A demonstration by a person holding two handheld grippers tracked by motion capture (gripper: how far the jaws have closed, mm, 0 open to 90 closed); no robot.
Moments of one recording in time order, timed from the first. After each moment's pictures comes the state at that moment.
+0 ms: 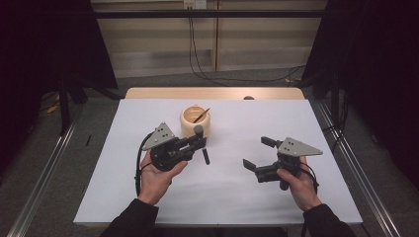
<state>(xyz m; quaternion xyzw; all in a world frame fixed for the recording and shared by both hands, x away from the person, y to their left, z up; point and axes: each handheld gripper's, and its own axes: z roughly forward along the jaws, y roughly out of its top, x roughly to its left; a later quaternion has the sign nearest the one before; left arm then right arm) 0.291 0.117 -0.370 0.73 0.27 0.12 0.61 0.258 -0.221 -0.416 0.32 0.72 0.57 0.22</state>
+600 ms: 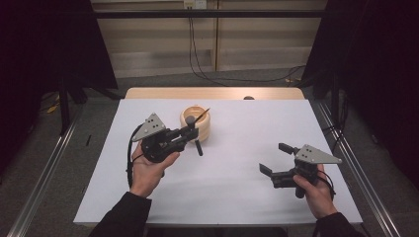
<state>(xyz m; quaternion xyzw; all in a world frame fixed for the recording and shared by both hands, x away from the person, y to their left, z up) 0.303 0.132 -0.350 0.73 0.27 0.14 0.61 0.238 -0.258 -0.425 0.36 0.72 0.55 0.24</state>
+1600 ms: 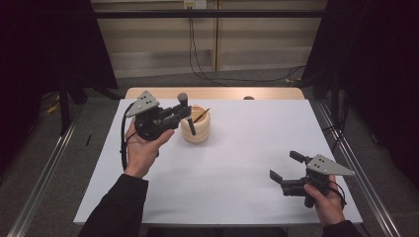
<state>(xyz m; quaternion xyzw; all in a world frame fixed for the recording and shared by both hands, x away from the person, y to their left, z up) 0.339 0.140 -0.314 0.72 0.29 0.18 0.61 0.214 -0.278 -0.436 0.39 0.70 0.54 0.26</state>
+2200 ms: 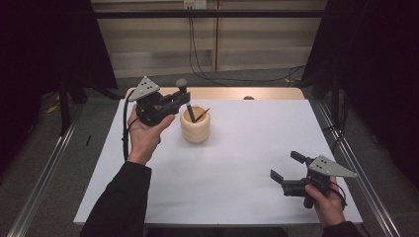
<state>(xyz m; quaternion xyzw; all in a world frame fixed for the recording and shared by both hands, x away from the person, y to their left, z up) 0.371 0.137 -0.308 0.71 0.30 0.19 0.60 0.213 -0.279 -0.437 0.39 0.69 0.55 0.26</state>
